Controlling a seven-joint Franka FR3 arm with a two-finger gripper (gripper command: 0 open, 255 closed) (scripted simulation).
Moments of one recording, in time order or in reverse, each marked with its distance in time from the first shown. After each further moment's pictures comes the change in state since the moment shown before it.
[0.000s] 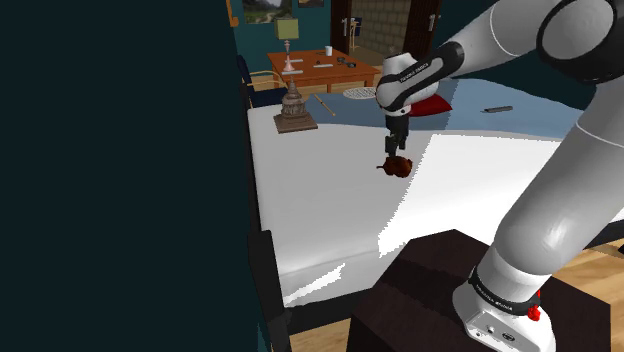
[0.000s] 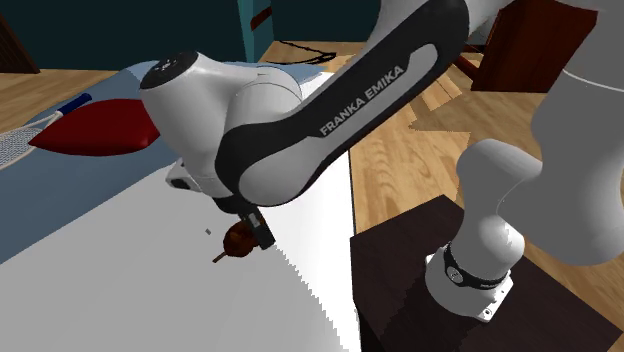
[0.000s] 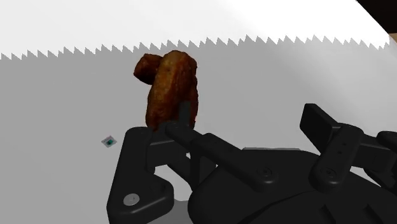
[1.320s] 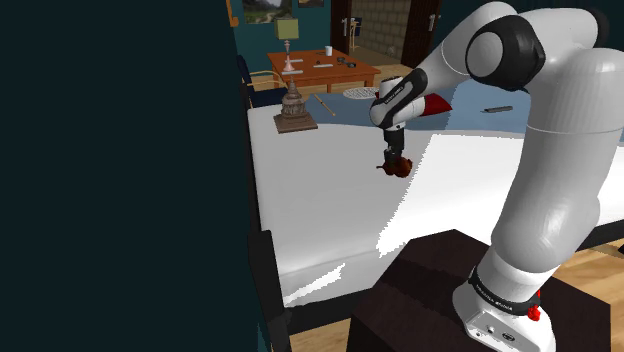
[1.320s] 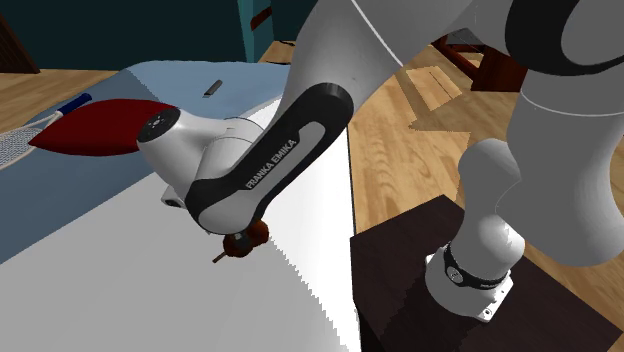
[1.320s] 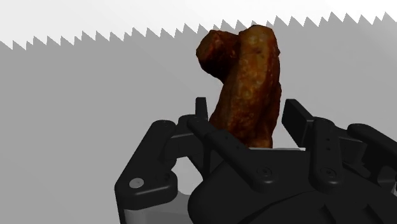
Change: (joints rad) arm -0.059 0.309 -0.035 0.141 0.054 0.156 -0.096
